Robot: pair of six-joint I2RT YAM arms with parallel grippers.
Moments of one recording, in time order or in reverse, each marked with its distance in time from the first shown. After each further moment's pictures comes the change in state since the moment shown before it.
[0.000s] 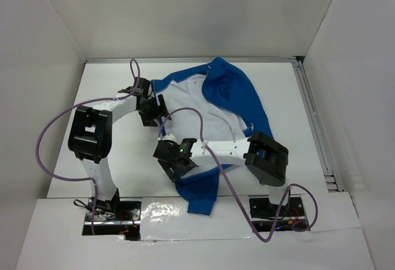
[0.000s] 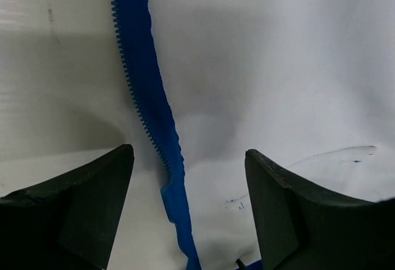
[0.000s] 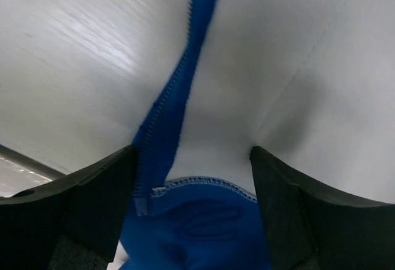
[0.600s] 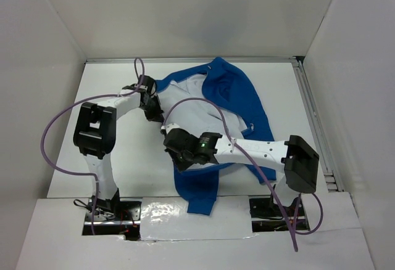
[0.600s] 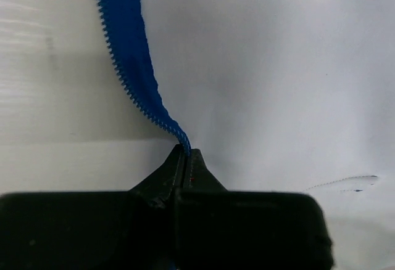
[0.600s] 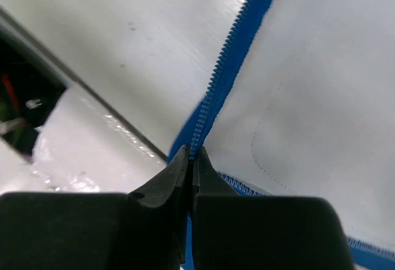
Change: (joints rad) left arm -0.033 0.102 0.104 -0.058 -0.066 0.002; right arm -0.016 -0.275 -0.102 0.086 -0.095 -0.017
